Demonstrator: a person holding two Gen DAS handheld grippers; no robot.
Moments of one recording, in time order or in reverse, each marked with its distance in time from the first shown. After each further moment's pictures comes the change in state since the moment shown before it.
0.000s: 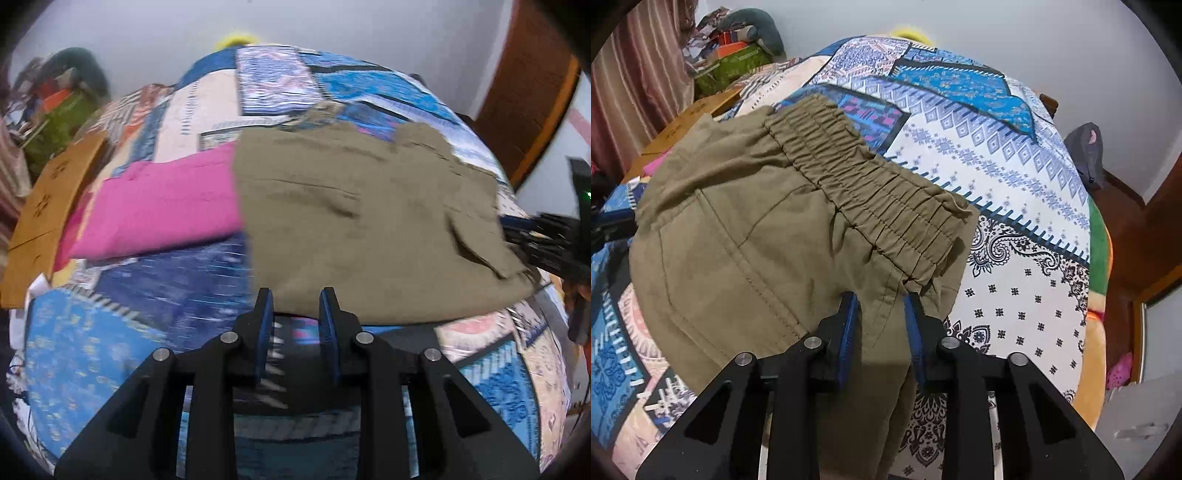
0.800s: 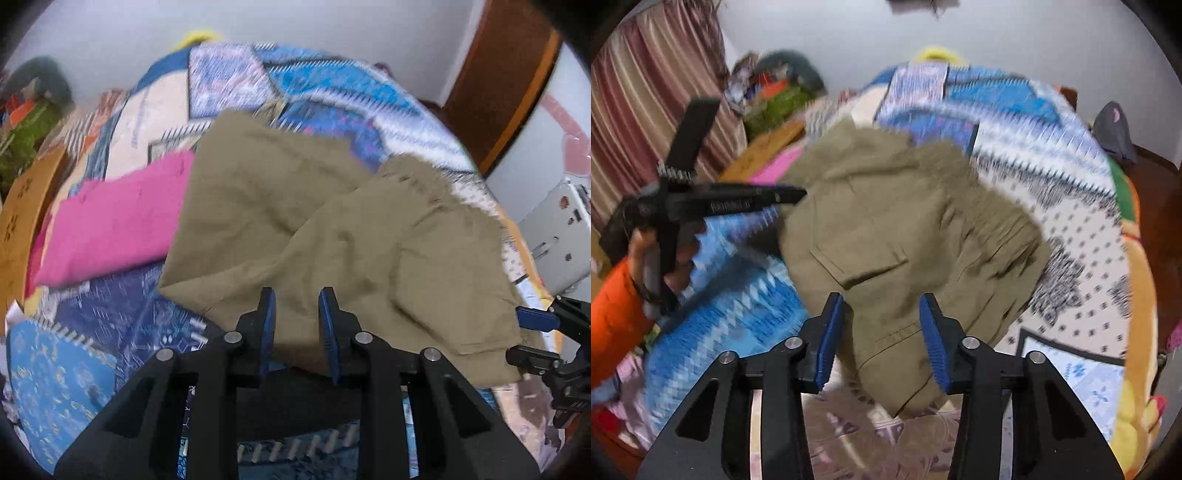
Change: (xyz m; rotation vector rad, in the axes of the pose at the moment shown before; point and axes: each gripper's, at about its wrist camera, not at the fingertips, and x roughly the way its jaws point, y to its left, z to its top) left arm 0.017 -0.040 0.013 0.071 0.047 -0.120; right arm -0.054 0.064 -0.060 0.077 -0.055 0.245
